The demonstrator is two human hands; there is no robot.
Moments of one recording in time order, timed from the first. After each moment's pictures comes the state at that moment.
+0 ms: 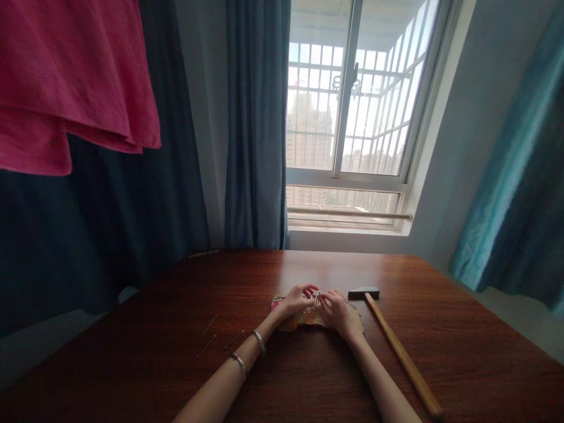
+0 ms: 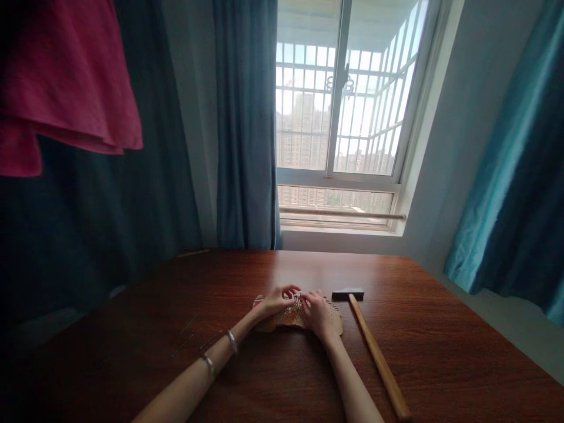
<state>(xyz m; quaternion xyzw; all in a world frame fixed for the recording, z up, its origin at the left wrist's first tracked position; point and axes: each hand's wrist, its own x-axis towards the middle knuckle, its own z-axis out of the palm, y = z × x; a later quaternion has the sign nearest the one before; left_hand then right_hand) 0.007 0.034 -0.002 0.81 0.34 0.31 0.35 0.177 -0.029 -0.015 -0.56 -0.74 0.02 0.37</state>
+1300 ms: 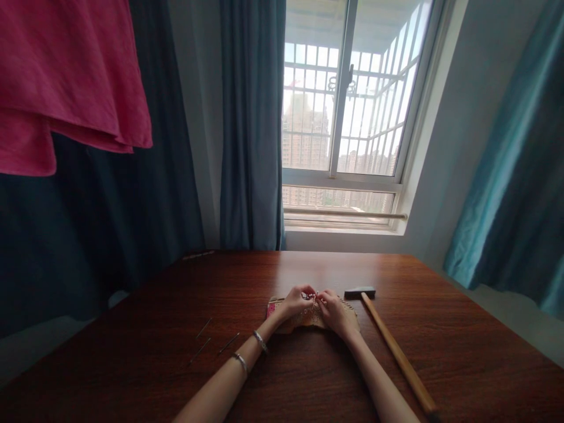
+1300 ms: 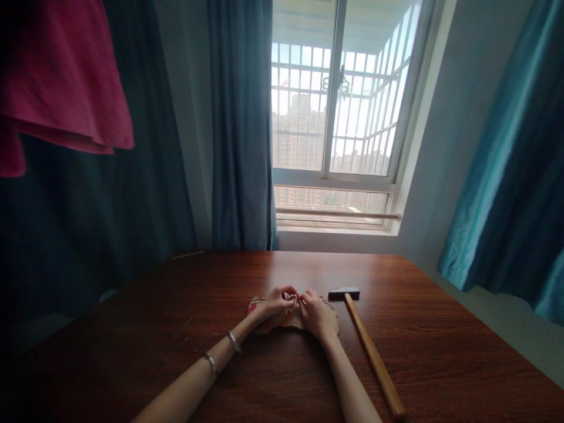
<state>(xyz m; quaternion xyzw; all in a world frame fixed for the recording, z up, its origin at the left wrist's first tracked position) 0.019 0.037 -0.009 0.82 0.32 0.35 0.32 0.180 -0.030 -0.016 -0.56 -0.74 0.05 0.37</state>
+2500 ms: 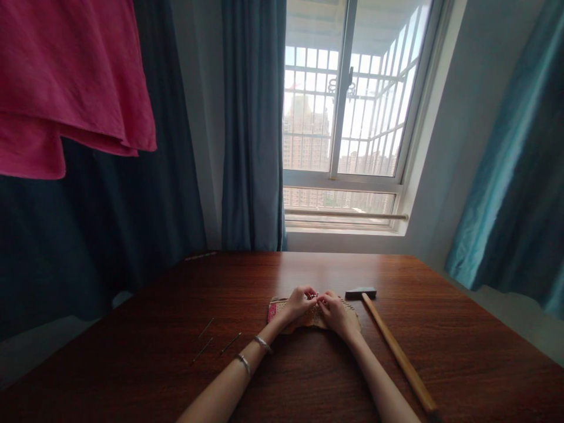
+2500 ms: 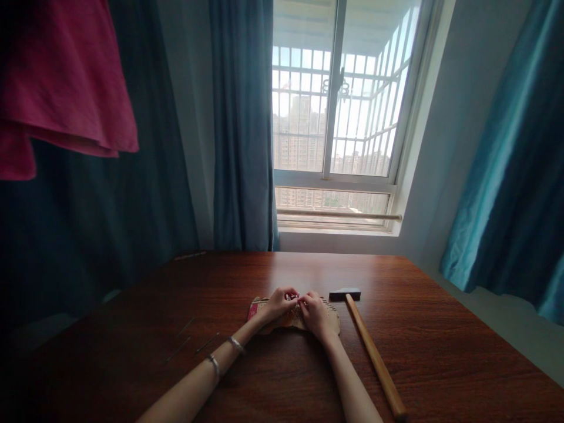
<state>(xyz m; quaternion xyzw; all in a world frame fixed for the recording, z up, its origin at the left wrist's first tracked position) 0.026 0.024 0.000 0.81 0.37 0.35 0.29 0.179 -0.035 -0.011 -0.58 -0.73 0.06 0.35</state>
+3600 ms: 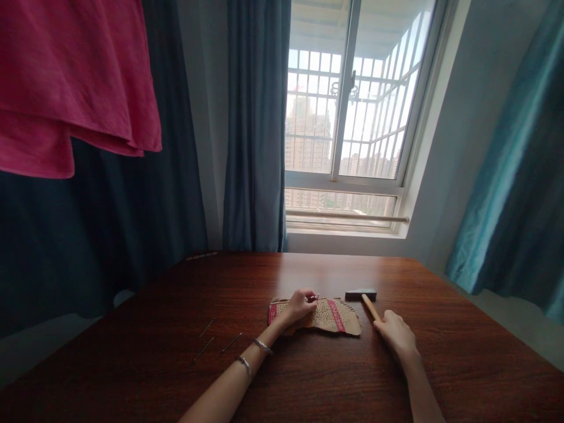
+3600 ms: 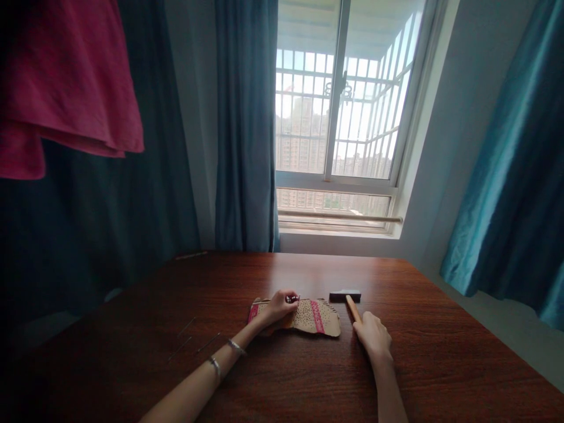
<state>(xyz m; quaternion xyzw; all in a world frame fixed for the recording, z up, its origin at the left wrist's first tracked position) 0.025 0.020 -0.003 0.81 0.39 0.34 0.29 0.300 -0.098 0.014 -0.86 -0.49 0.12 0.11</state>
